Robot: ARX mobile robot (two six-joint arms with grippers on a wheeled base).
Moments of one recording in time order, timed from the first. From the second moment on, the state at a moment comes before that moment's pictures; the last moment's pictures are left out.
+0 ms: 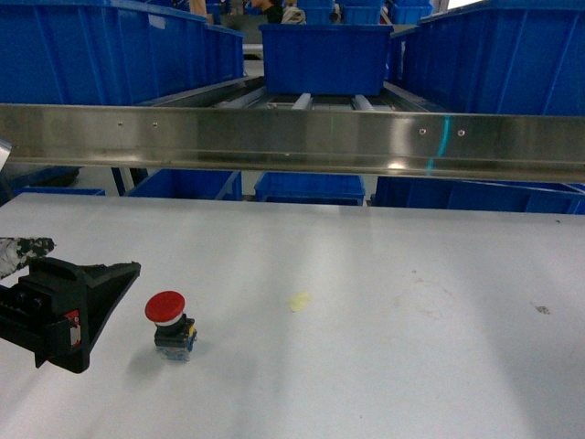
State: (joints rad) left arm -0.05 1.59 0.33 0.90 0.26 0.08; right arm -0.36 2.25 0.66 1.12 0.25 0.03
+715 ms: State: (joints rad) left arm -0.05 1.59 0.33 0.90 0.26 0.08; right arm -0.36 2.26 0.66 1.13 0.24 0.03
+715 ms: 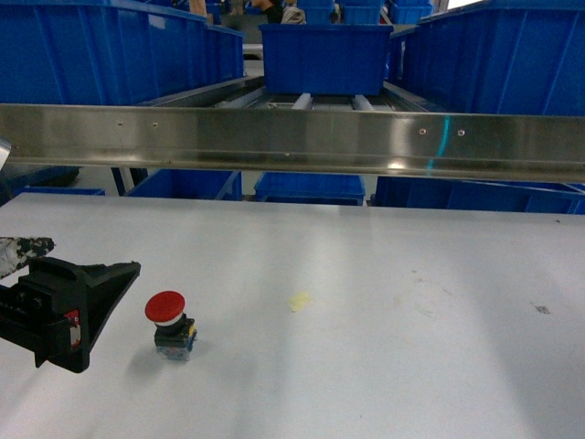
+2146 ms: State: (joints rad) left arm -0.07 1.80 0.44 0.95 0.27 0.17; right arm -0.36 1.27 0.39 0.72 -0.21 0.11
